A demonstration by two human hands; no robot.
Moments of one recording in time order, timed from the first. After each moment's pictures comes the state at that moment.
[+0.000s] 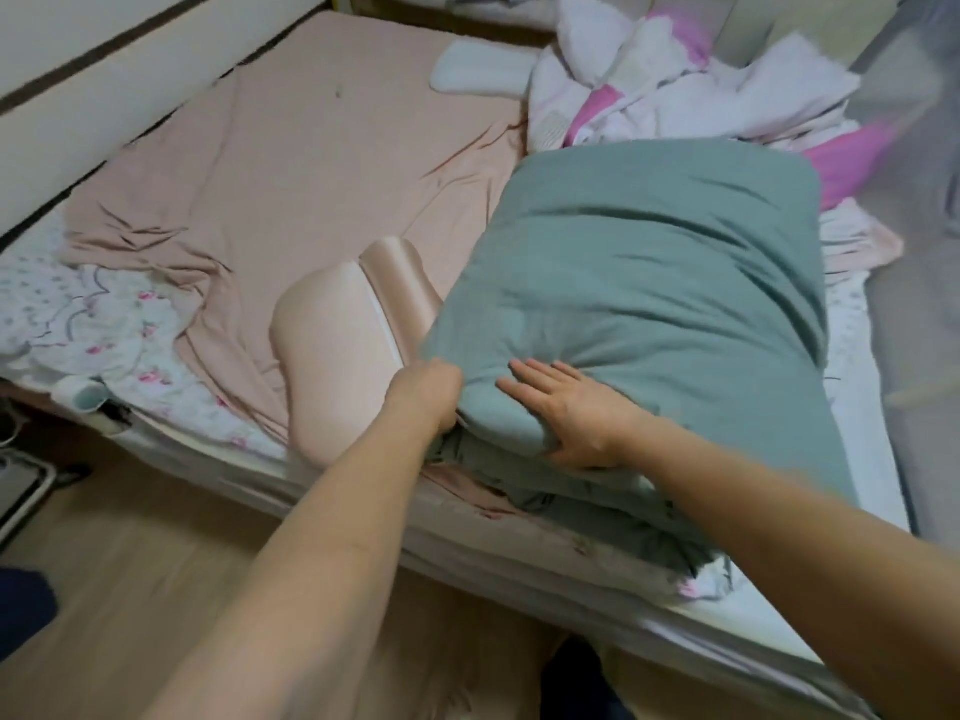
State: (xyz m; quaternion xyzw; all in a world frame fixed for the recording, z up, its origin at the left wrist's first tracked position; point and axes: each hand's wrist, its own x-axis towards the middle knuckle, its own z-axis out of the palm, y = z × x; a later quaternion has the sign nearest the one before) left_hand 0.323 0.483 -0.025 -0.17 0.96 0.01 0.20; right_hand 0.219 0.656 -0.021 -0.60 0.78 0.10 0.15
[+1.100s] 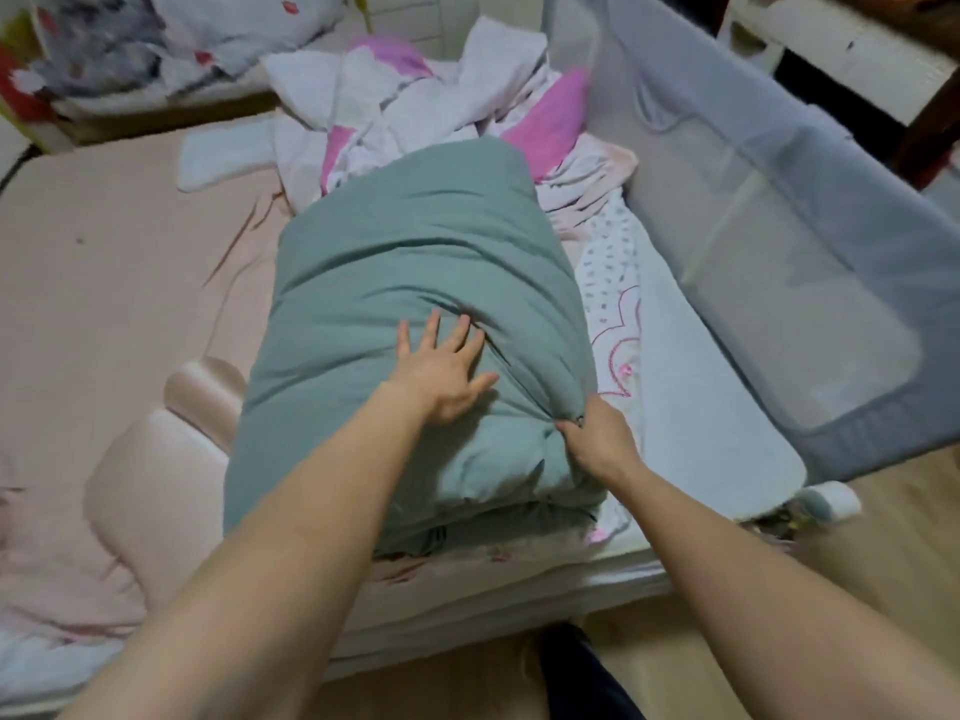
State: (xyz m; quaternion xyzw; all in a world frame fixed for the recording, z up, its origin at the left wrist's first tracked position) left_hand 0.171 0.656 0.009 0.07 0.98 -0.03 0.20; right_hand 0.198 0.851 -0.059 0.10 0.93 -0.31 0.19
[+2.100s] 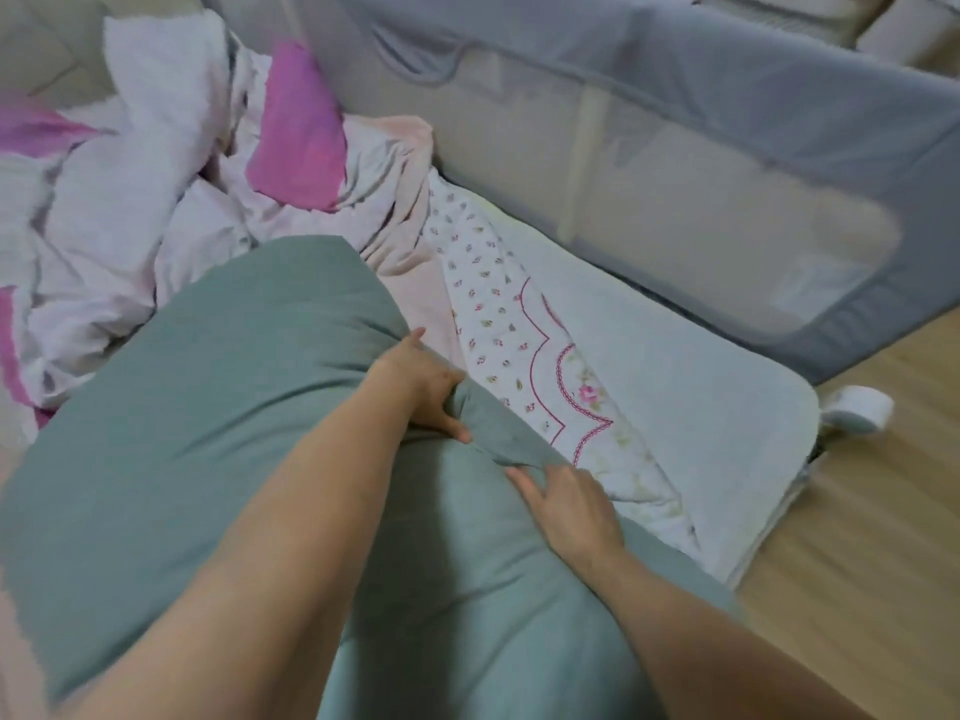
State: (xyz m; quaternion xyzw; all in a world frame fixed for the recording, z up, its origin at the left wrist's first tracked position) left_hand -0.147 0.734 -0.091 0.50 0.74 -0.35 0.28; right_hand 0.062 0.812 -0.144 0.33 0.87 -0.31 0.17
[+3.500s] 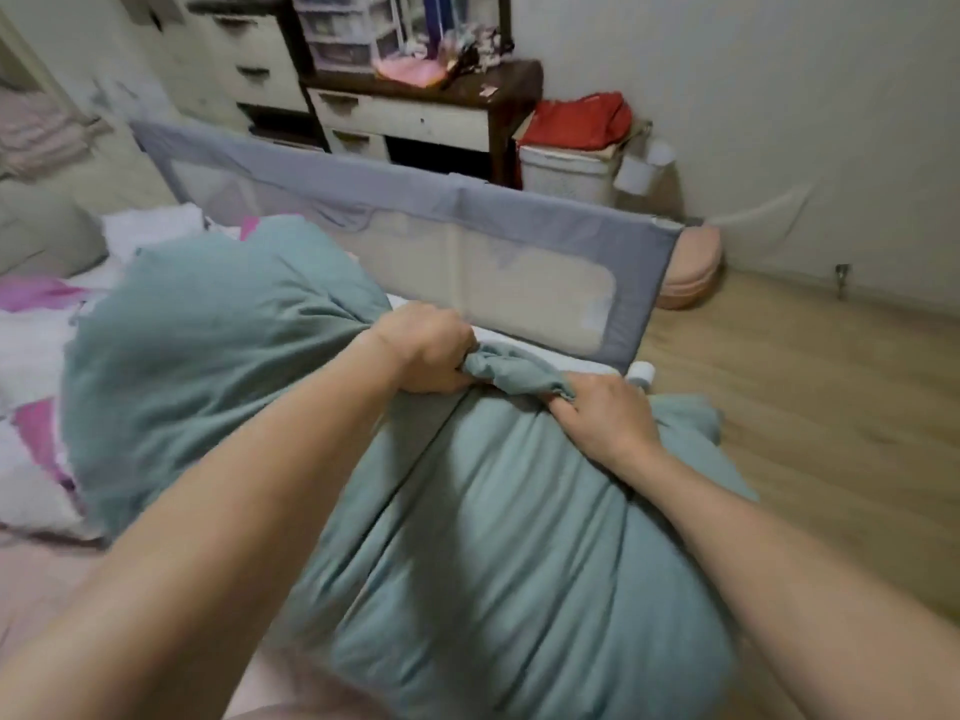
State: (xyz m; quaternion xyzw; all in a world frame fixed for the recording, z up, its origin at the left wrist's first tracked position) left_hand 0.075 0.733 0.156 0.61 0.77 -0.20 0.04; right_hand 0.246 0.840 0.068 0.29 0.94 -0.17 -0.10
